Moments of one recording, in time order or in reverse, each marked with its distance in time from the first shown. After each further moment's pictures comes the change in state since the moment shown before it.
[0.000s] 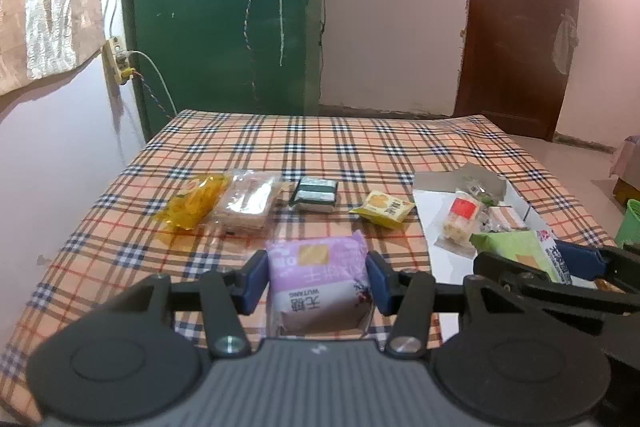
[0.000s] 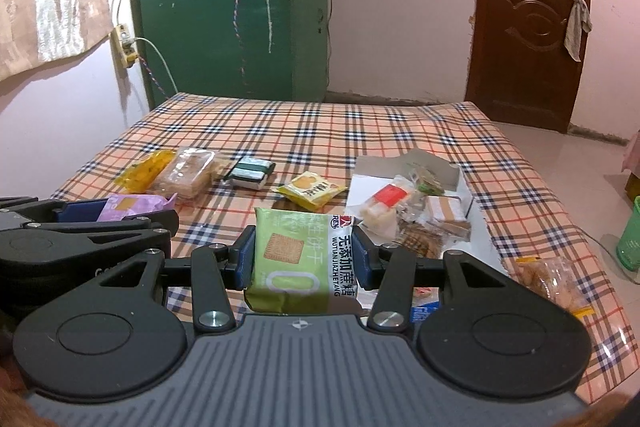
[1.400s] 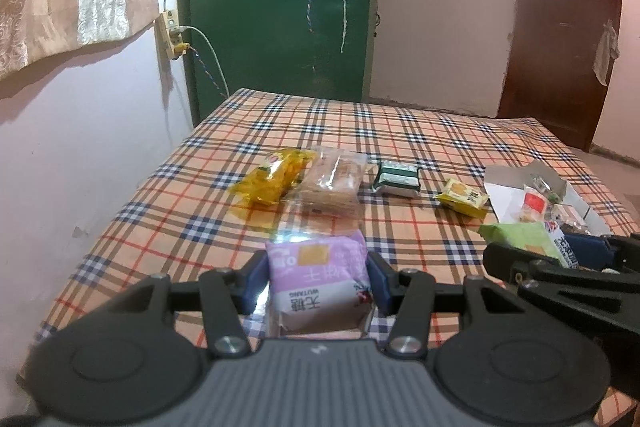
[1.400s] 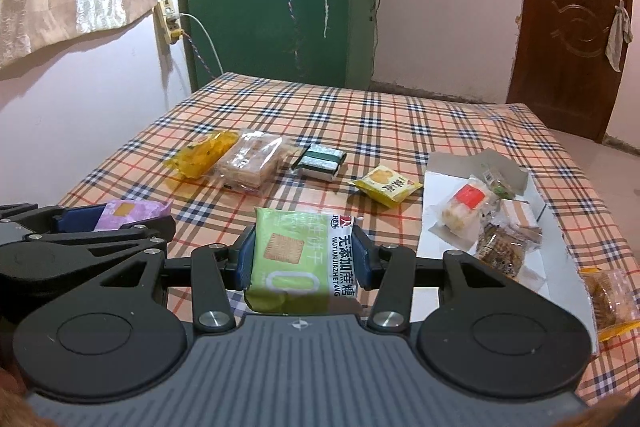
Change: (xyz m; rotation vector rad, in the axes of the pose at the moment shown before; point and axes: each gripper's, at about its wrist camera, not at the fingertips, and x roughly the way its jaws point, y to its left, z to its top) left arm 0.004 0.069 -0.017 -0.069 0.022 0.097; right arm 0.032 0.042 0.003 -0.074 0.047 0.121
